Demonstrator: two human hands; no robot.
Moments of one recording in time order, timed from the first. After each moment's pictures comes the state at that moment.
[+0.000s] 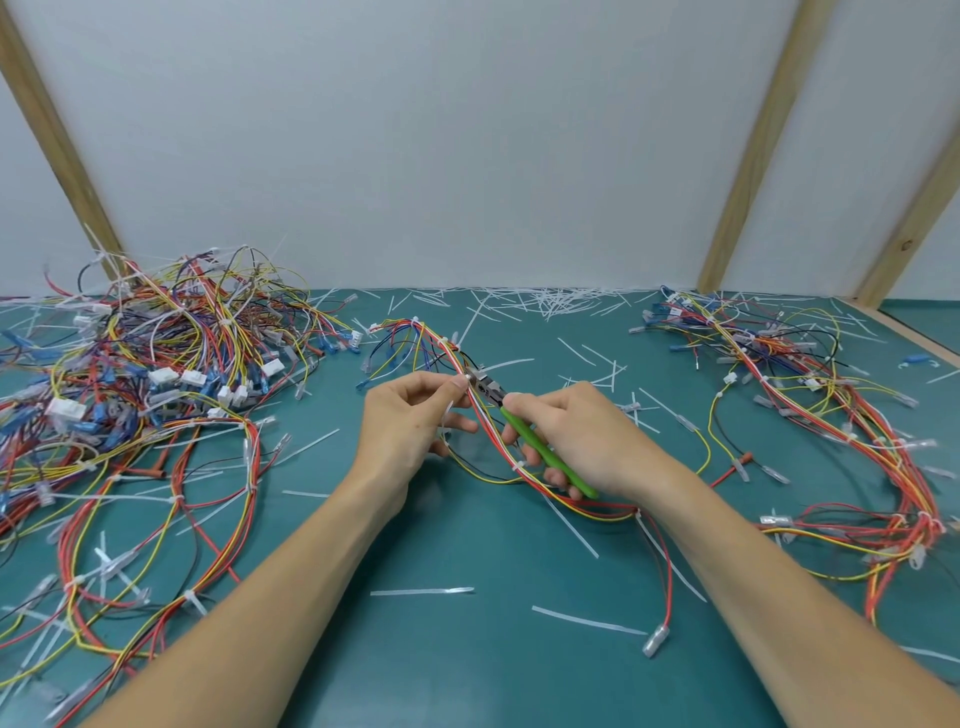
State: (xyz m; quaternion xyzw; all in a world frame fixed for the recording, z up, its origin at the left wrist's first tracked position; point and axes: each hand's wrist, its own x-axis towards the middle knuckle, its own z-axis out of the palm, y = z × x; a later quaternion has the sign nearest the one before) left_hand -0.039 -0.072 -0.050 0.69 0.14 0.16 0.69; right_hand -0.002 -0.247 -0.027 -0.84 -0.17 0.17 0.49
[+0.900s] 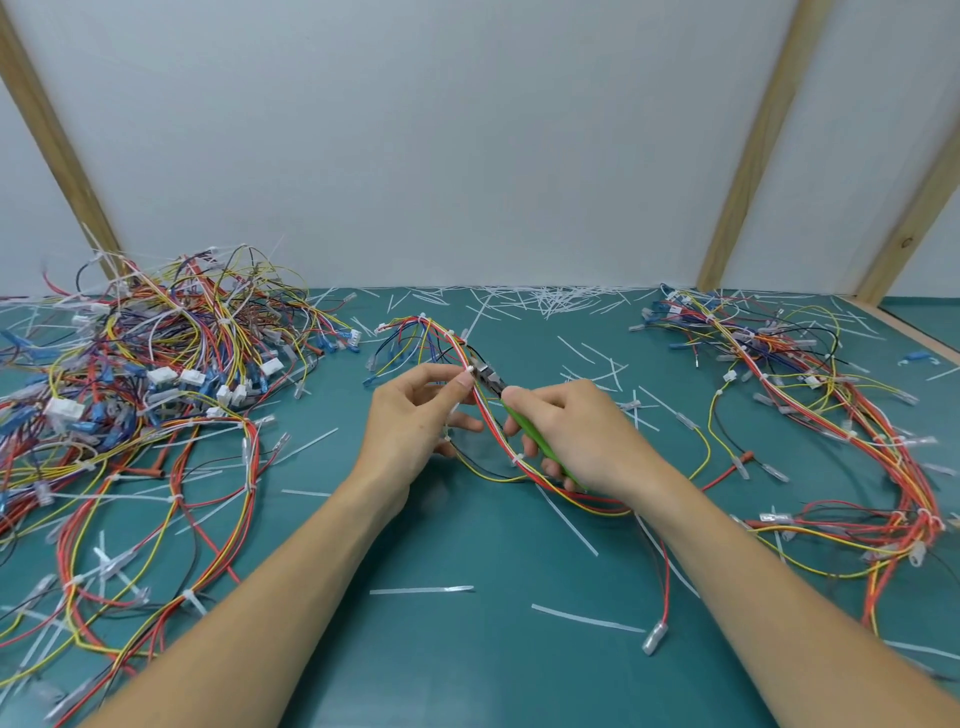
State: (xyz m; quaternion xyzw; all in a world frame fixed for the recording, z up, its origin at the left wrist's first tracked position) left_hand -0.040 -0.073 -0.051 0.70 0.10 0.15 0.69; right_hand -0.001 -0.245 -0.032 -0.85 -0.16 0.11 0.49
